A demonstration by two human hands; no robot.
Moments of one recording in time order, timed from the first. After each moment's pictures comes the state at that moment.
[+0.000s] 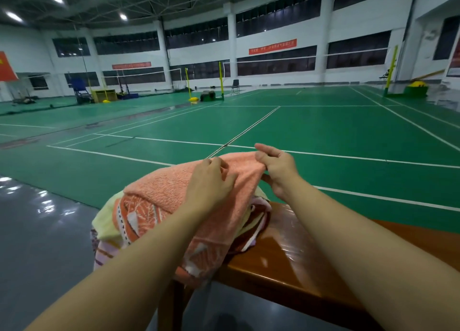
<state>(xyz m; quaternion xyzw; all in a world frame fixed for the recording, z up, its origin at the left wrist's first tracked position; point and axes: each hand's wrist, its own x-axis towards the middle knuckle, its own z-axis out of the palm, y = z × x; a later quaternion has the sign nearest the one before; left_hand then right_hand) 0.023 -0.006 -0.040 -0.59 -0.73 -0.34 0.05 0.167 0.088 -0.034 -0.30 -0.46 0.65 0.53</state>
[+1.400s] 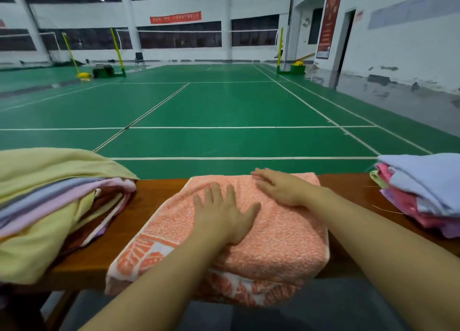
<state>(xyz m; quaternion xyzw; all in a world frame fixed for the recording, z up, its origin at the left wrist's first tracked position) 0.322 0.024 -0.155 -0.73 -0.68 -0.04 -0.06 0.515 0.093 -0.135 -0.56 -0.81 0.15 0.09</state>
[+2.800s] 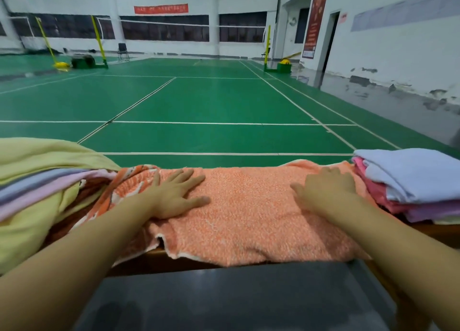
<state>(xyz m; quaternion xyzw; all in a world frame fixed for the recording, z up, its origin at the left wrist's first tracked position) 0.222 0.066 -0.142 -0.83 -0.56 0.03 -0.07 0.561 -0.002 -0.101 -0.78 -0.61 -0.09 -0.09</state>
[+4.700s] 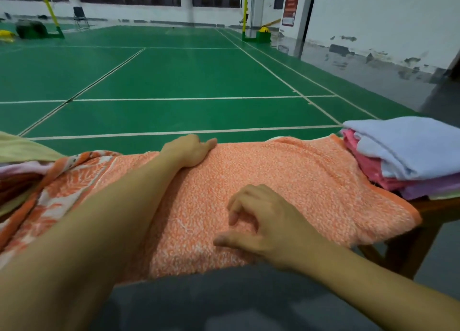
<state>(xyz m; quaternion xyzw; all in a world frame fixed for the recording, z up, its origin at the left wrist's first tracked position) 0.332 0.178 -0.156 -0.76 -0.63 -0.10 -0.09 0.507 -0.054 -0.158 -0.48 -0.83 0.09 0.29</state>
